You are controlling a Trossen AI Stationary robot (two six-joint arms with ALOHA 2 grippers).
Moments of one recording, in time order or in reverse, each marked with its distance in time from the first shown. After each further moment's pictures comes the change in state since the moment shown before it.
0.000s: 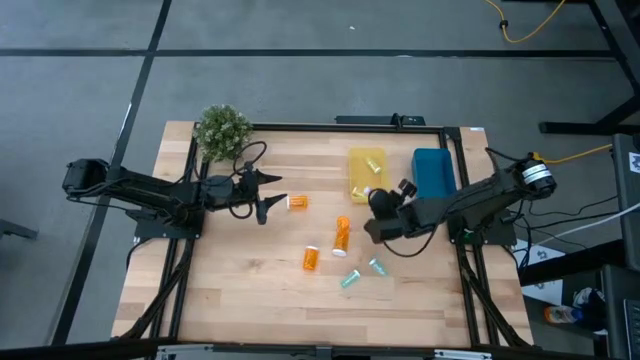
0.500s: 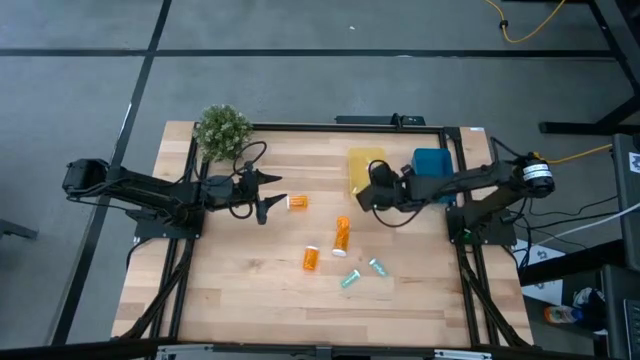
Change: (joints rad) left arm 0.000 0.000 0.000 0.000 0.000 0.000; right arm -0.251 -0.003 0.001 0.126 -0.076 0.104
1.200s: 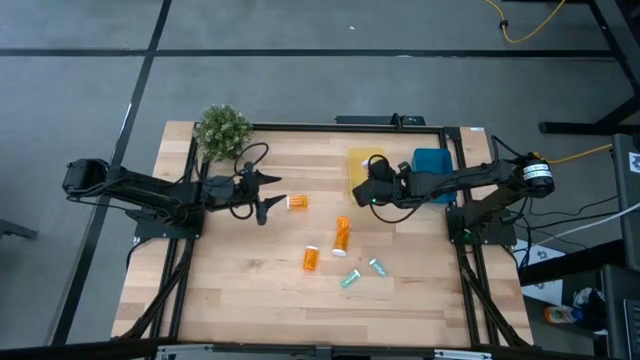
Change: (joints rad) left arm 0.000 0.000 0.000 -0.029 0.000 0.006; right arm -0.032 0.000 0.000 0.087 -0.002 -0.030
